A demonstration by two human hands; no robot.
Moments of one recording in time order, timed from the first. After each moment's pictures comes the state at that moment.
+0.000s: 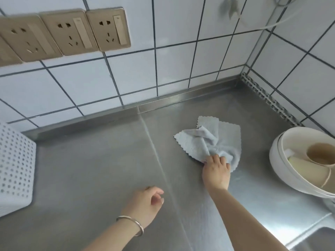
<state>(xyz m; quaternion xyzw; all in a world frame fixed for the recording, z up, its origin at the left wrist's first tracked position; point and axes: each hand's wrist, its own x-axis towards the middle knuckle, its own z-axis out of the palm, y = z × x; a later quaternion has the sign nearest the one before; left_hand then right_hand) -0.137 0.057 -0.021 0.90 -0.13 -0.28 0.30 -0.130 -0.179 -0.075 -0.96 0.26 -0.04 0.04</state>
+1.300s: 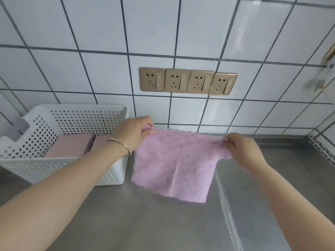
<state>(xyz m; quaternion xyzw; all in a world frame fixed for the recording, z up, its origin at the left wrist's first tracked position) -0.035 0.298 0.162 0.96 -0.11 0.13 0.23 -0.043 -0.020 0.146 -0.98 -0.02 -0.09 0.19</state>
